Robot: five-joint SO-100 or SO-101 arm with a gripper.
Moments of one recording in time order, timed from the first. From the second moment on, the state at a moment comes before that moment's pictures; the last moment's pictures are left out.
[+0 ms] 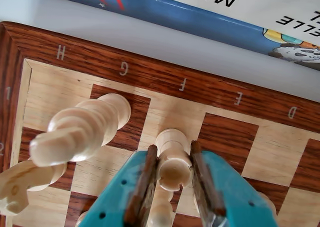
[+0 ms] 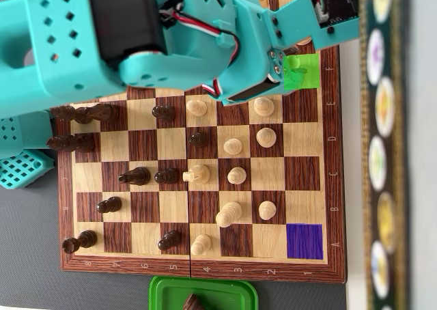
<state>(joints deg) -11.3 66.9 74.8 51.6 87.3</state>
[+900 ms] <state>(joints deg) -11.3 66.8 74.0 51.6 87.3</state>
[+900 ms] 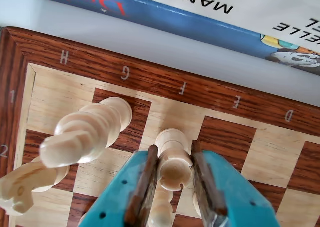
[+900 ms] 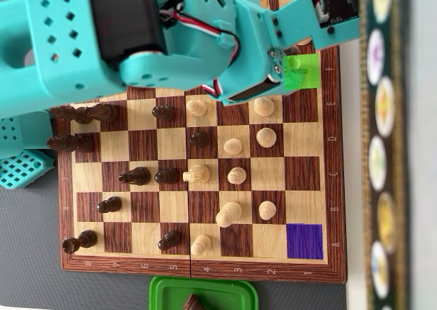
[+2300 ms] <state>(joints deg) -10.3 69.1 73.5 51.6 87.5</state>
